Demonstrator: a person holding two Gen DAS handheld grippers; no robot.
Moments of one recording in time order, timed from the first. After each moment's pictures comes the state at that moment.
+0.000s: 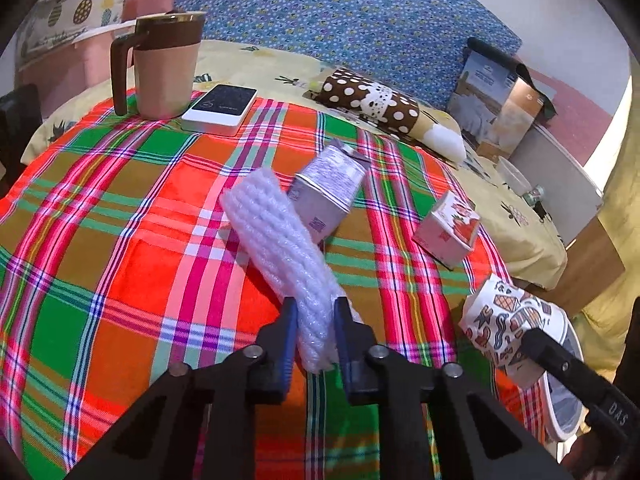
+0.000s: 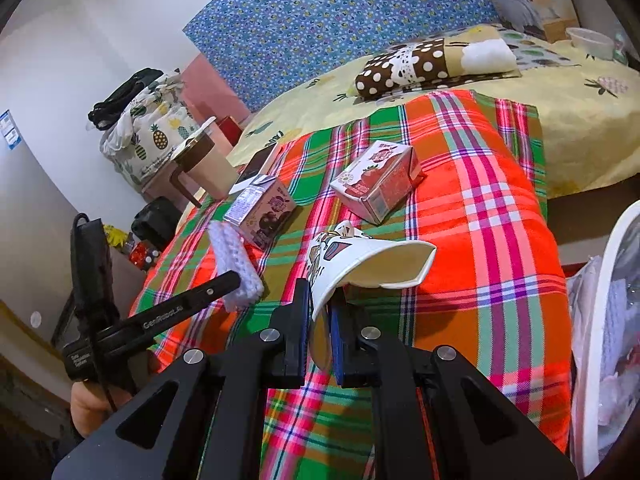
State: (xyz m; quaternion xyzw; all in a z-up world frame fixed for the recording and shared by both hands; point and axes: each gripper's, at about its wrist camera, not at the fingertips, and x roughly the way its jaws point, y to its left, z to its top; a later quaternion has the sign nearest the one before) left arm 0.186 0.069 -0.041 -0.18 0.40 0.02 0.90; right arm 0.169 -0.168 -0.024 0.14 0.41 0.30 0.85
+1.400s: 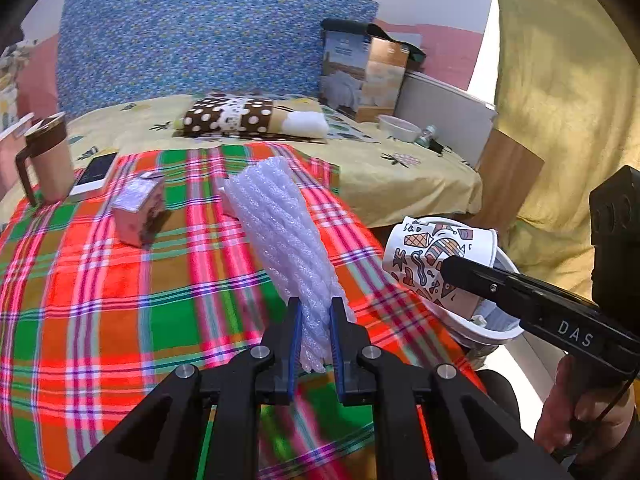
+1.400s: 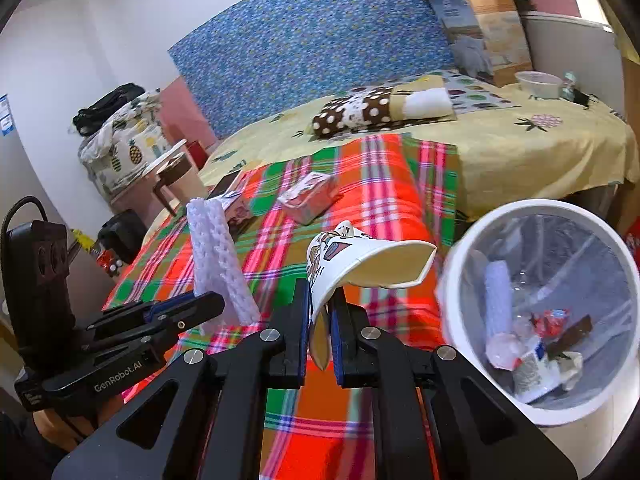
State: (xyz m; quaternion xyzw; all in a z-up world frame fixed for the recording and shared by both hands) left arm 0.107 -0.068 0.010 -0.05 0.36 -0.15 0.92; right arm 0.112 -0.231 0.002 0.11 0.35 0.21 0.91
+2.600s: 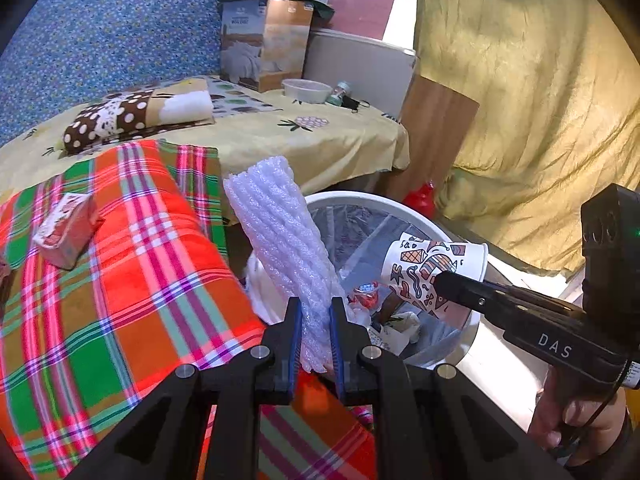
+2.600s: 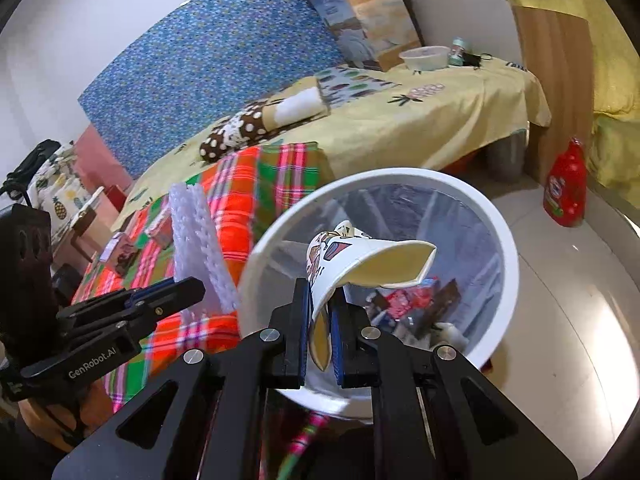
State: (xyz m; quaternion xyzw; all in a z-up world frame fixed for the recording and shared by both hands) left arm 0.161 -0.220 -0.010 0.00 0.39 -0.29 0.87; right arm 0.109 -0.350 -0.021 0.16 0.37 0.06 0.91
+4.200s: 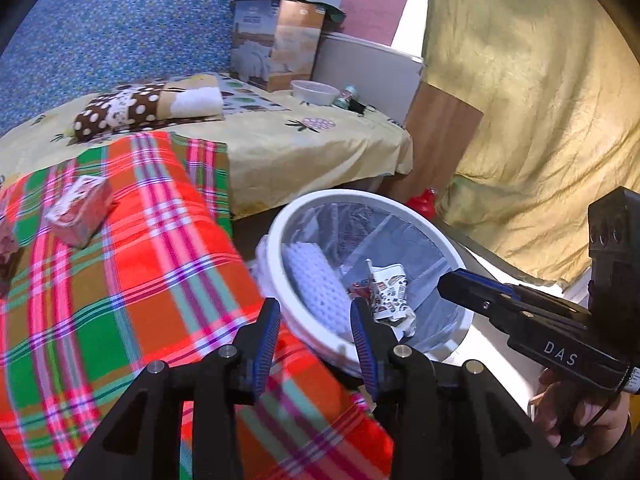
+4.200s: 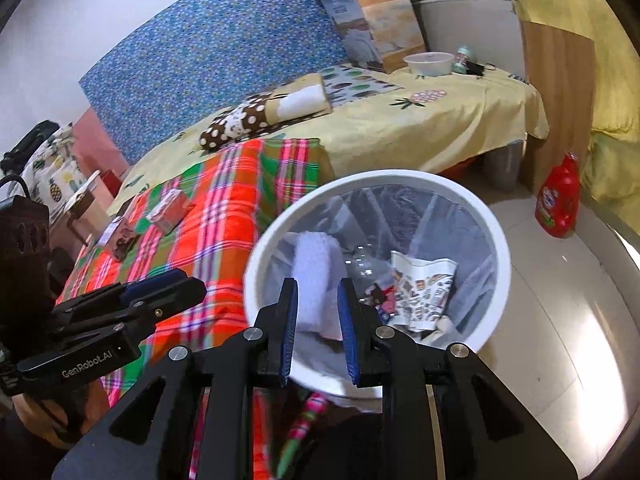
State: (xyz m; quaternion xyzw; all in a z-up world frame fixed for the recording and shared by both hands) left arm 0.145 -0.195 -0.005 -0.02 0.39 -0.27 0.88; right arm 0.098 -0.330 -0.010 0.12 0.38 0.07 0.92
